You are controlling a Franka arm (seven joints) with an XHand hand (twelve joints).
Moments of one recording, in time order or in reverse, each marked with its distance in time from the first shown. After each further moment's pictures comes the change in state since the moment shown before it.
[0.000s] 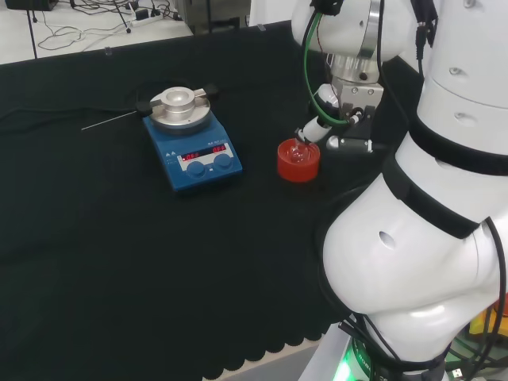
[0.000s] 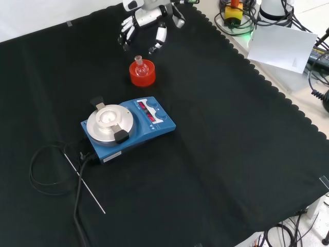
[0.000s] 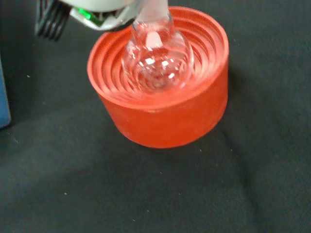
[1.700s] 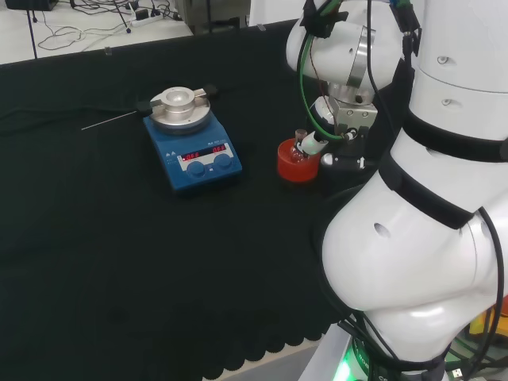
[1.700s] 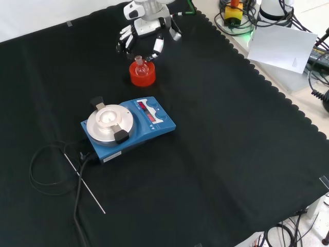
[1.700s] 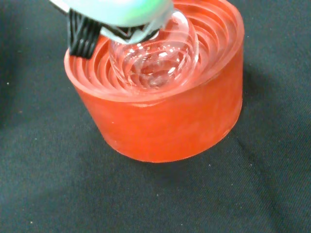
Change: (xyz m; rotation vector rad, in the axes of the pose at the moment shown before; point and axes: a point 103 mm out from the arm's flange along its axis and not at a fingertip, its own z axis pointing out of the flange) arm -0.002 0.025 0.032 -0.123 0.017 -0.021
